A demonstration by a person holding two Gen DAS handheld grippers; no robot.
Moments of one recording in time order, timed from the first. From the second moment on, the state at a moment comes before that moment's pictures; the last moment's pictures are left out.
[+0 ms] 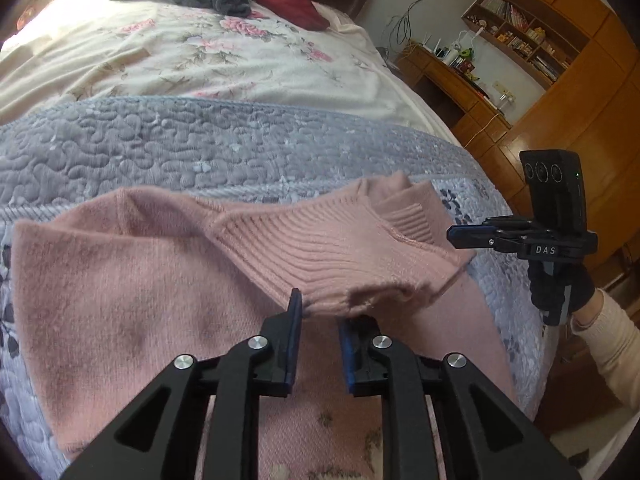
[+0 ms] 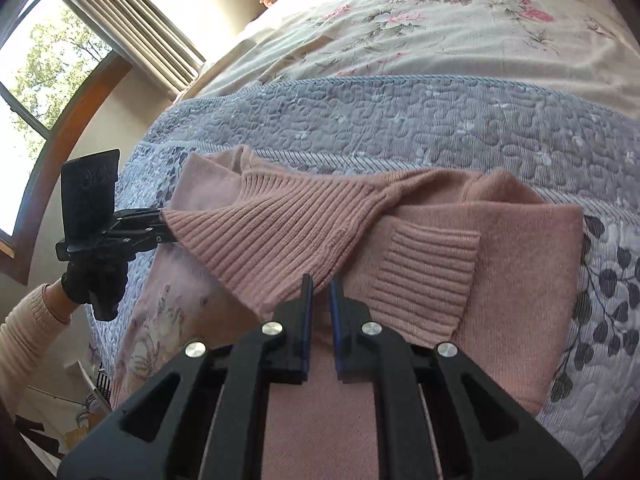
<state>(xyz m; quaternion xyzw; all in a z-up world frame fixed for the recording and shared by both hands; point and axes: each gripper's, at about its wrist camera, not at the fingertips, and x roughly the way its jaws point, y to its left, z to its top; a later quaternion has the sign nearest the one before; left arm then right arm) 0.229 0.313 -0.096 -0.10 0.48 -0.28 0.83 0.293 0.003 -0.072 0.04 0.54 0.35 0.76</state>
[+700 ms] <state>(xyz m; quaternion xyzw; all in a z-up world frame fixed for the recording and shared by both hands) 0.244 0.322 -0.129 -0.26 0.51 -0.25 0.78 0.302 0.031 -0.117 0.17 0.60 0.33 0.71</state>
